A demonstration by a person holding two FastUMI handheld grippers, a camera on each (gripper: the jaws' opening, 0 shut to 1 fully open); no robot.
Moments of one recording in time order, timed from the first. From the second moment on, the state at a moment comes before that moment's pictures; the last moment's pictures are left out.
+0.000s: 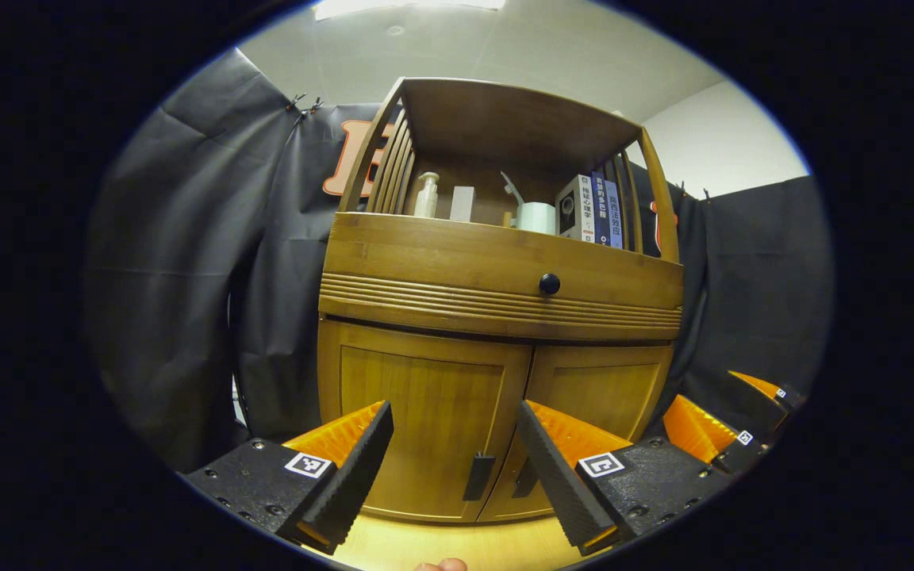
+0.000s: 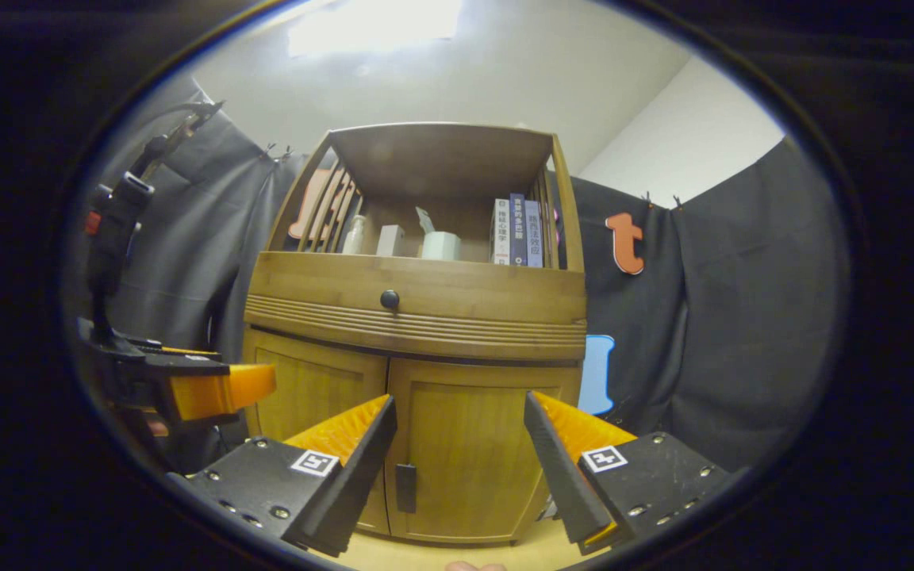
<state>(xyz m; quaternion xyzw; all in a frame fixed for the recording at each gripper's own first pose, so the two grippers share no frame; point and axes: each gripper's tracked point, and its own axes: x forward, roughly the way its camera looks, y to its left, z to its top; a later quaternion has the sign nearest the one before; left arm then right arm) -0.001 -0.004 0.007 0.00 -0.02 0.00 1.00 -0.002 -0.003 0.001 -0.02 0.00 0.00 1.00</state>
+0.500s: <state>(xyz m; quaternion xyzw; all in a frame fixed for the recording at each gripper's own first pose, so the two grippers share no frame) -0.011 0.056 0.005 0.03 -0.01 0.08 1.00 0.040 0.029 -0.080 -0.01 0.09 0.03 1.00</state>
